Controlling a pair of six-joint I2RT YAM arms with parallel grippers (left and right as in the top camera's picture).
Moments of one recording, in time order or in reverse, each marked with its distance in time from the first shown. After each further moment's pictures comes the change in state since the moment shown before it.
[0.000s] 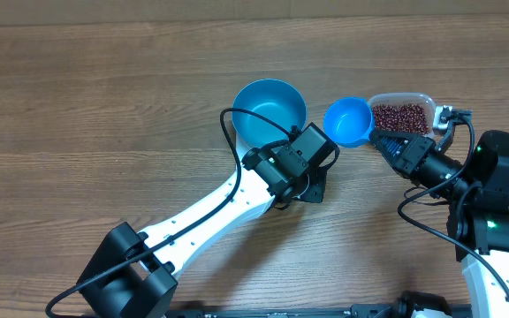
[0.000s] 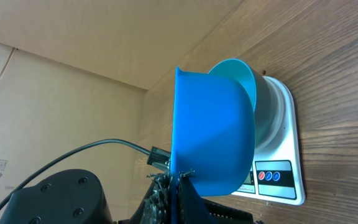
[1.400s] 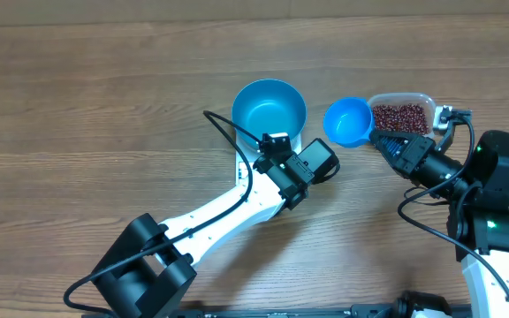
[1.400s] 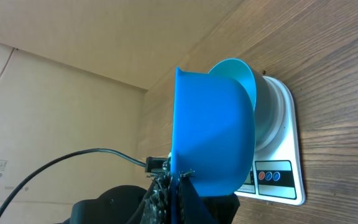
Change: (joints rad) left arm -0.031 0.060 -0.027 -0.104 -0.412 -0.341; right arm 0.000 0.000 0.000 -0.001 0.001 0.000
